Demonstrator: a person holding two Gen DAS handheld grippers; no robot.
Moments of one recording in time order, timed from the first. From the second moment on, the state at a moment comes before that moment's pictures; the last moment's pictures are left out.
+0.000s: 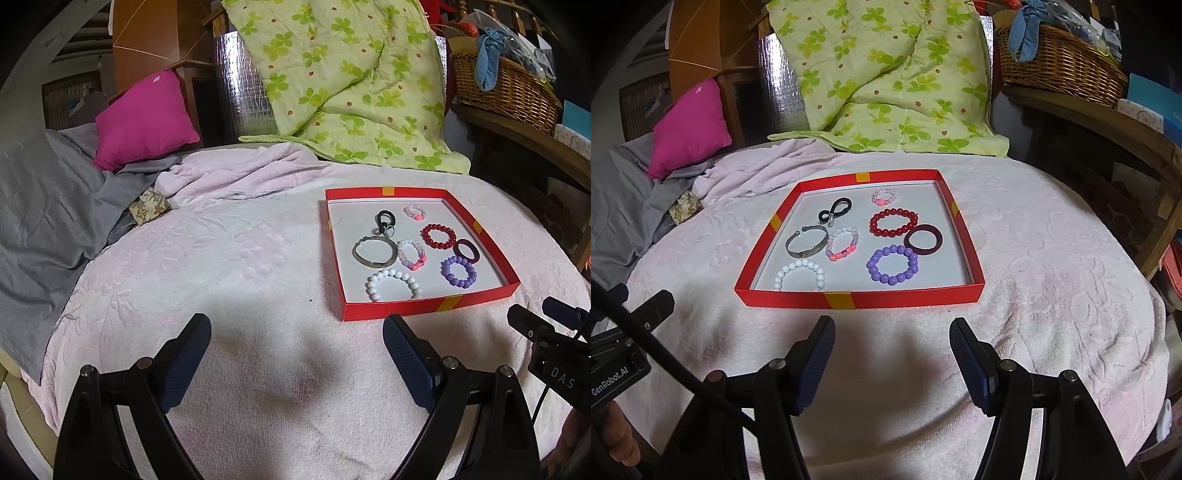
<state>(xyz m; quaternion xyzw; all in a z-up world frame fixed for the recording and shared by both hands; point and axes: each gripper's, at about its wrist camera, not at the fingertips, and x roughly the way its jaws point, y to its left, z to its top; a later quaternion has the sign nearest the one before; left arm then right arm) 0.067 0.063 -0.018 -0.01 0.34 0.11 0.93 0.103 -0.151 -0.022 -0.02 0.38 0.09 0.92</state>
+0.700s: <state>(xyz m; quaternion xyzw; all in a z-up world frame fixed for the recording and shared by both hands) 0.065 0.068 -0.018 -0.01 0.35 0.11 0.93 0.103 -0.151 -0.023 -0.02 0.38 0.09 0.92</state>
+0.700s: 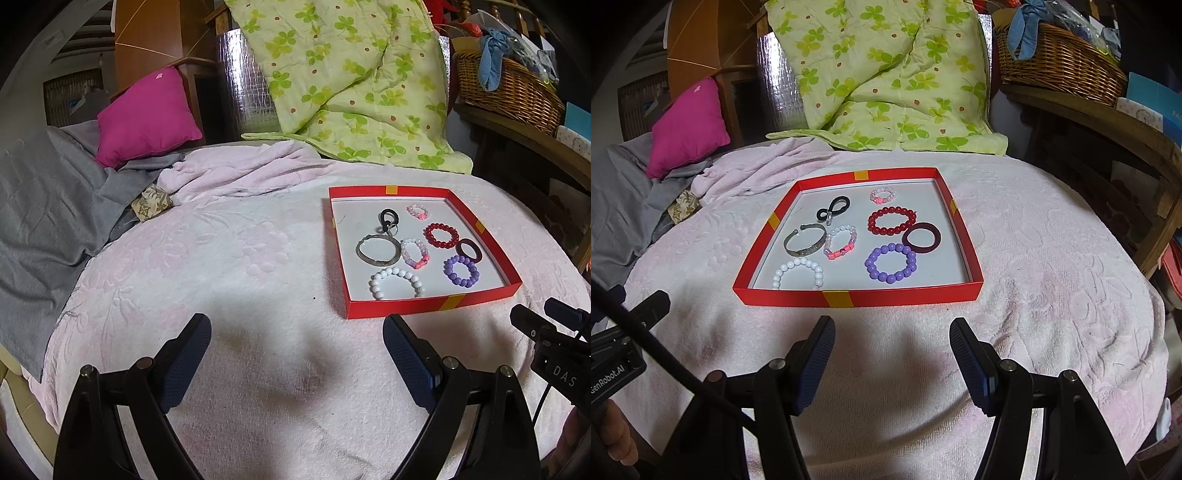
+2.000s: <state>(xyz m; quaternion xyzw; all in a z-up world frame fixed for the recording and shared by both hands) 0.066 0.069 -0.022 -0.01 0.35 0.12 0.93 0.103 -0.152 -0.023 -0.02 0.38 0.09 0.92</state>
